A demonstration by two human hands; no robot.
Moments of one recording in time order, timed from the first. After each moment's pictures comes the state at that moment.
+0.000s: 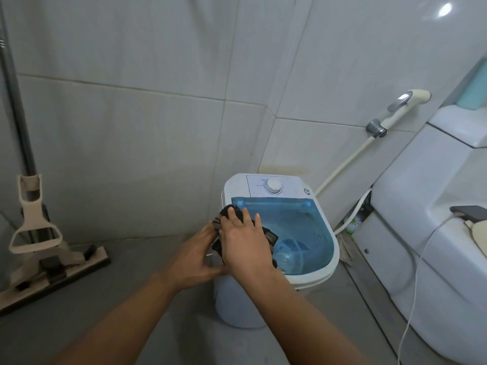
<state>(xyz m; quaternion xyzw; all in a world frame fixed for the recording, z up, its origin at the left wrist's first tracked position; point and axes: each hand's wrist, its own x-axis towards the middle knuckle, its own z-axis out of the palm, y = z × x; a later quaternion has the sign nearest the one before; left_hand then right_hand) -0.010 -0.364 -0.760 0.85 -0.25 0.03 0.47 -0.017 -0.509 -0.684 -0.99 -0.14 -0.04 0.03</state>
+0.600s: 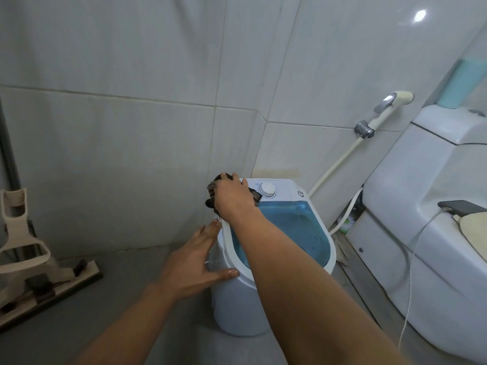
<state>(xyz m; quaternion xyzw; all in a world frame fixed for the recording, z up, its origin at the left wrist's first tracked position) -0.014 -0.366 -0.742 0.91 -0.19 -0.04 0.36 0.096 -0.491 -0.648 -0.99 -0.11 0.00 0.04</state>
